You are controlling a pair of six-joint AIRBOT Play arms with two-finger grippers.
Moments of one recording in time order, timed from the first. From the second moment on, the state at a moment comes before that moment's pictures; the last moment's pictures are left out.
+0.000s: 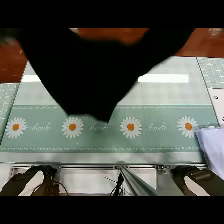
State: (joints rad) left arm 0.20 -0.92 1.44 0.40 -1.13 -1.18; right arm 0.18 -0.96 1.82 -1.14 1.19 1.54
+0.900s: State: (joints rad) left arm 0.06 -0.70 1.76 1.24 -1.21 -1.42; right arm 0.16 -0.44 1.48 -1.52 1.77 1.68
